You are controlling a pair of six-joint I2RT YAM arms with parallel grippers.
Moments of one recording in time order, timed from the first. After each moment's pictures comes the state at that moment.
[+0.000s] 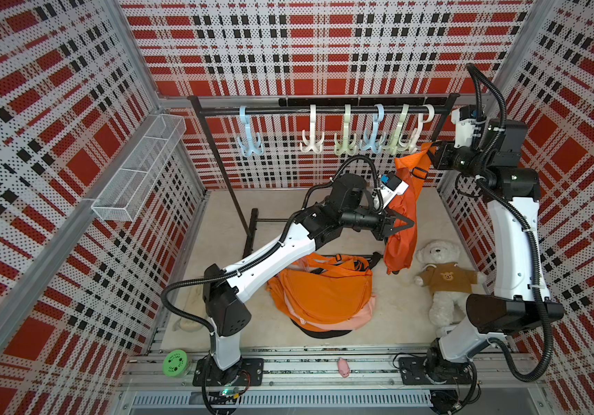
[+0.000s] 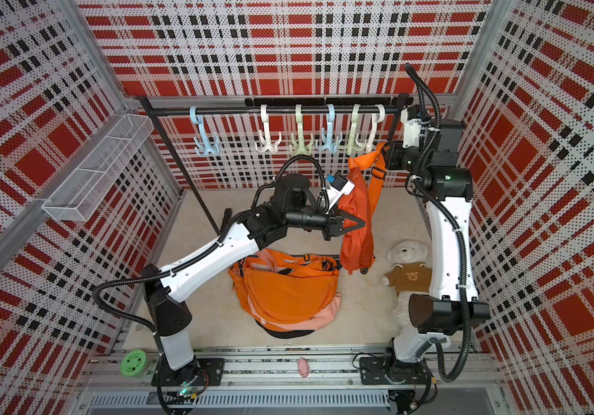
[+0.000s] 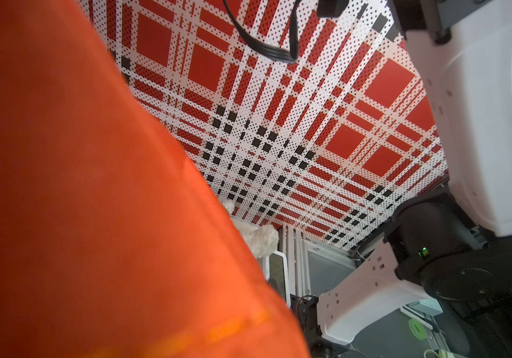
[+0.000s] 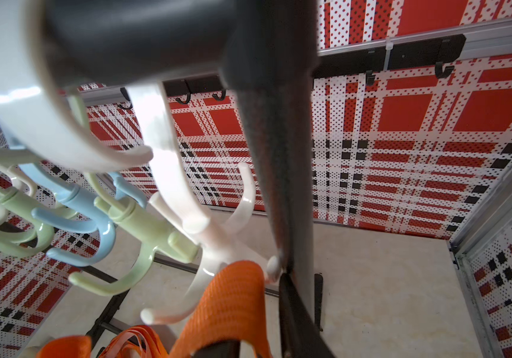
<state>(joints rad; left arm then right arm) -0.90 1.86 1.94 -0.30 0.64 -0.26 -0.06 1.66 2.18 -0.84 -0.41 0.09</state>
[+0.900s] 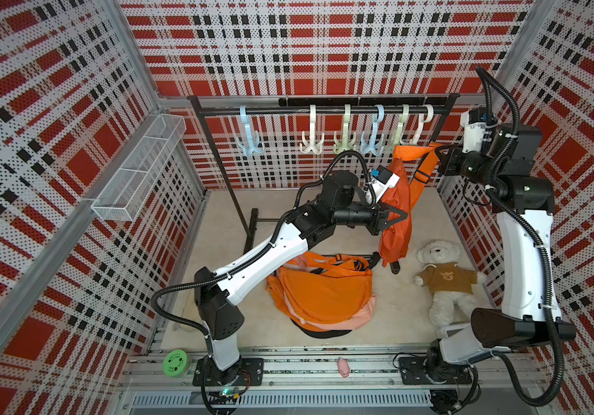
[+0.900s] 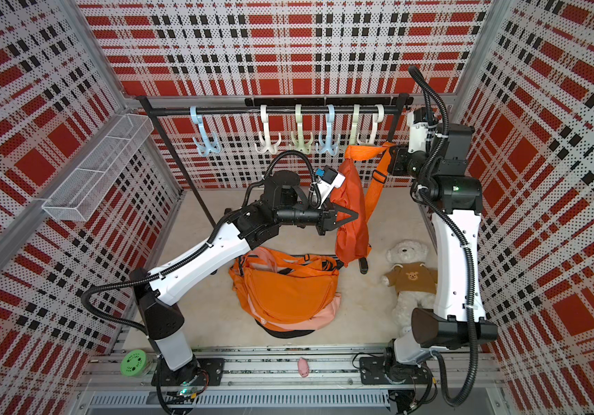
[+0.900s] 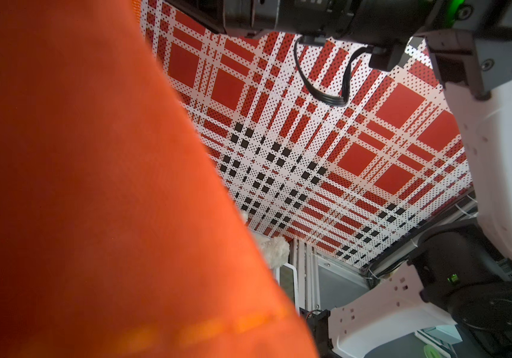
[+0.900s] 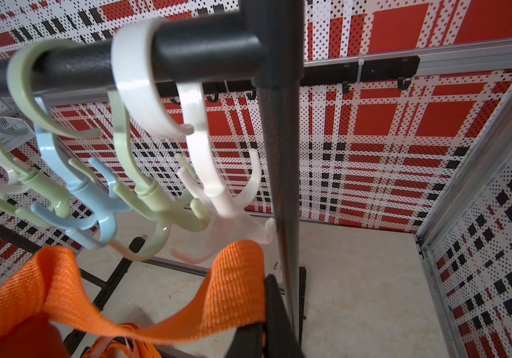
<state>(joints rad) -0.89 1.80 1.91 -0.29 0.57 -0.29 -0.06 1.55 2.13 -0.85 -0.34 0.05</state>
